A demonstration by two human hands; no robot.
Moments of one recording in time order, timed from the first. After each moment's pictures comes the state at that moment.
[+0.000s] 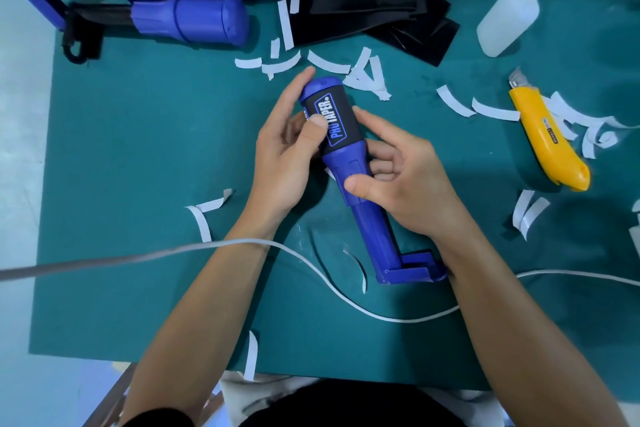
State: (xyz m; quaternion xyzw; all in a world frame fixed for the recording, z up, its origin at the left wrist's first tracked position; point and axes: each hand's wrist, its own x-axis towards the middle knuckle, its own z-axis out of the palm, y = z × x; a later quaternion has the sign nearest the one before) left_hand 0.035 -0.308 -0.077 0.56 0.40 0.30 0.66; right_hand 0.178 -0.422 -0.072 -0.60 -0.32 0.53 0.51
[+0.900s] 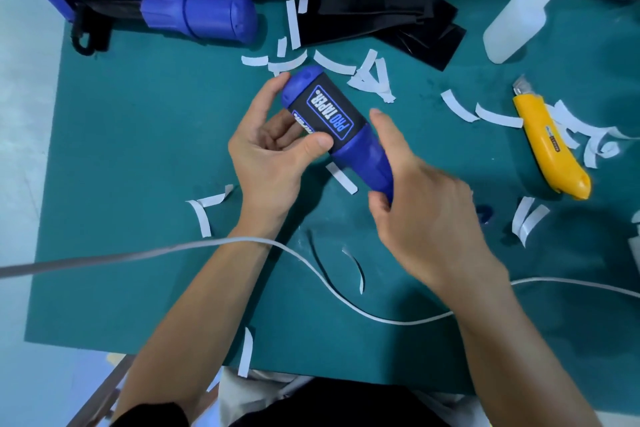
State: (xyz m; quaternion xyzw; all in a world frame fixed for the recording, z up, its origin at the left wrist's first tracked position) left_hand 0.025 -0.316 -0.072 0.49 0.39 0.41 0.66; right_hand 0.160 -0.444 -0.022 -0.80 -0.54 0.13 0.21
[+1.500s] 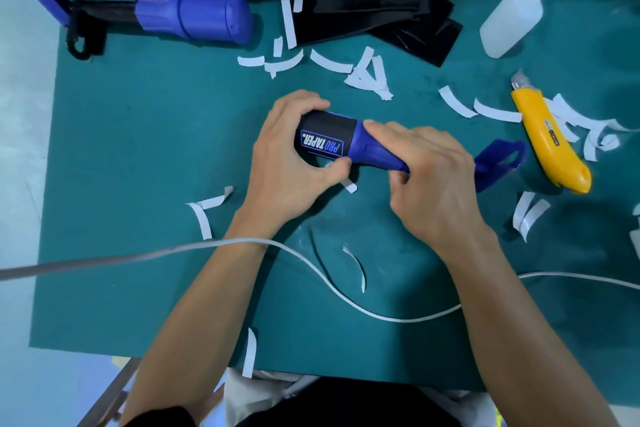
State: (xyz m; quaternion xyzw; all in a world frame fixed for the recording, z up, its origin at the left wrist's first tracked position) left_hand 0.025 -0.309 -0.076 0.79 0.39 0.26 0.39; right_hand 0.188 -0.435 -0.067 -0.76 -0.58 0.08 0.28
